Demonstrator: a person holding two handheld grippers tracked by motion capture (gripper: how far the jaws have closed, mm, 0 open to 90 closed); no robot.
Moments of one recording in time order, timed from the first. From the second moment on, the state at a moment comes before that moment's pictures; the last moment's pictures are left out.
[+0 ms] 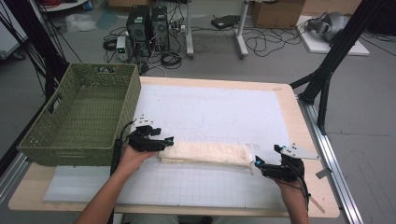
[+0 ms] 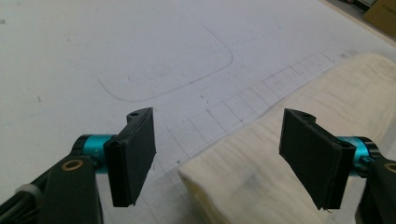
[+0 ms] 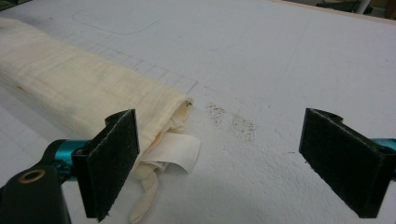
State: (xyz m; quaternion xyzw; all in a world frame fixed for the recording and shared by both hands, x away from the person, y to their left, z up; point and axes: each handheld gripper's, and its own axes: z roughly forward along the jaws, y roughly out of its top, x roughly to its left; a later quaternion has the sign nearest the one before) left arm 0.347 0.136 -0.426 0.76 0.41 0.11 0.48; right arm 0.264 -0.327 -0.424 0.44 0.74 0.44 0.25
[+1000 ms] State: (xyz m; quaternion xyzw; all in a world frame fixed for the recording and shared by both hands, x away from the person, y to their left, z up) left arm 0.305 0.117 -0.451 0.80 0.41 0.17 0.41; right arm 0.266 -0.325 -0.425 0.44 0.74 0.44 0.25
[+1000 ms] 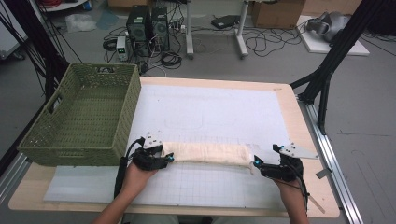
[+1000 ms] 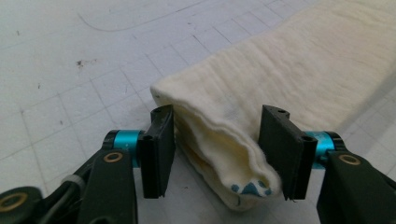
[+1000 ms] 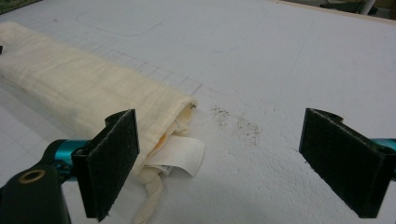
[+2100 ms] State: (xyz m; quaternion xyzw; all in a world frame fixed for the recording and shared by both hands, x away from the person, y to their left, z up) left arm 0.298 0.127 -0.448 0.77 0.38 0.16 0.48; right arm 0.284 -0.287 -0.449 0.45 0.77 0.42 0.17
